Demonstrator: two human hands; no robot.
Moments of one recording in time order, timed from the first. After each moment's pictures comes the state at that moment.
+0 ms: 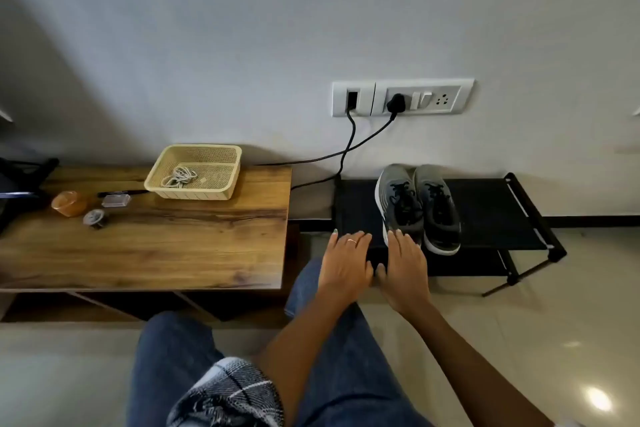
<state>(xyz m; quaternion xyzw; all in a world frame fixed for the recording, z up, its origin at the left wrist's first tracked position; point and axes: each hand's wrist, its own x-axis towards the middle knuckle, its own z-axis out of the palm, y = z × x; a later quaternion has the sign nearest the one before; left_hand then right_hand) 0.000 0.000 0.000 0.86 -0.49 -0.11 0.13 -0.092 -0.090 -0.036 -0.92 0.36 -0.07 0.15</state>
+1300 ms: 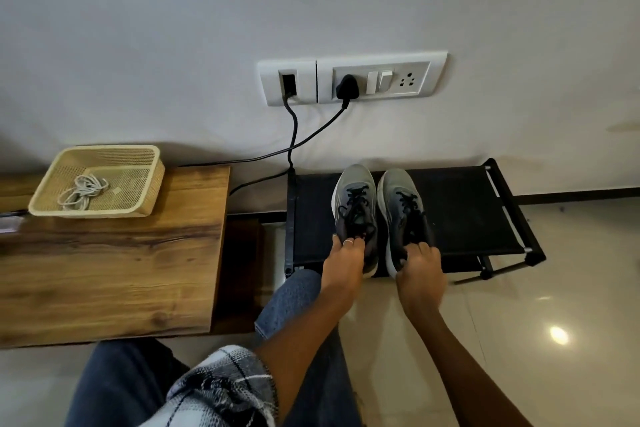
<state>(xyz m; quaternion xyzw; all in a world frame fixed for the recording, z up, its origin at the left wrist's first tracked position) -0.009 -0.145 -0.062 0.87 -0.42 -0.24 0.10 -0.112 -0.220 -0.064 -0.84 0.52 -0.05 0.13</state>
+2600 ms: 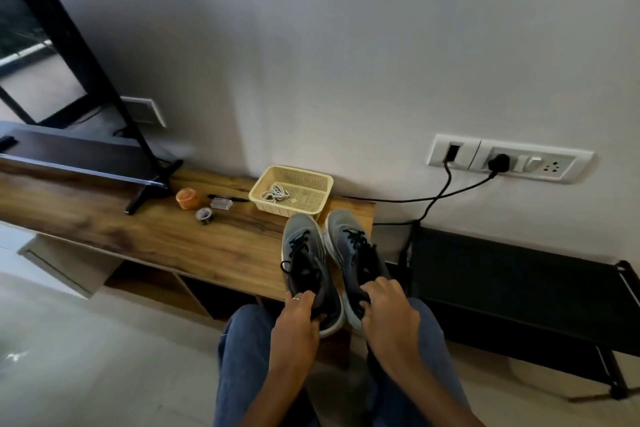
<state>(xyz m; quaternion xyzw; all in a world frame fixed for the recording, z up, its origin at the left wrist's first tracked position) 0.040 0.201 0.023 0.92 -0.17 -0.07 0.33 -0.012 0.060 0.045 -0.94 0.24 -0.11 0.23</state>
